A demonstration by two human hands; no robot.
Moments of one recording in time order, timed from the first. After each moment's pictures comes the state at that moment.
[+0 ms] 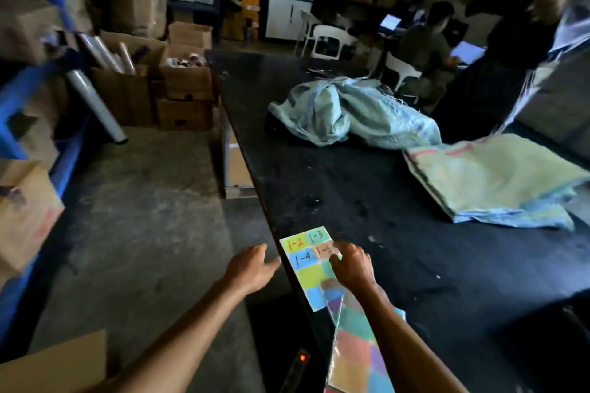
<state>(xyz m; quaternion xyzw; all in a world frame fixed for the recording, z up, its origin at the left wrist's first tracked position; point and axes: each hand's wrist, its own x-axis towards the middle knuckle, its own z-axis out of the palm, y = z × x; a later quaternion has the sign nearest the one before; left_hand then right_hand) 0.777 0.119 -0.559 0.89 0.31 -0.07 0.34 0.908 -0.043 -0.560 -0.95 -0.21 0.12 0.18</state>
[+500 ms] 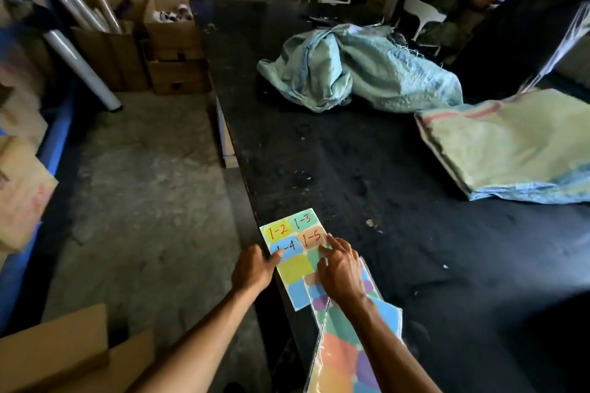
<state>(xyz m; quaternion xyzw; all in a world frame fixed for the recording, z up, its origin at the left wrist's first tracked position) 0.844 0.084 -0.642 0.79 0.45 -0.01 0.41 0.935 -0.060 -0.620 -0.93 -0.30 0.14 0.16</state>
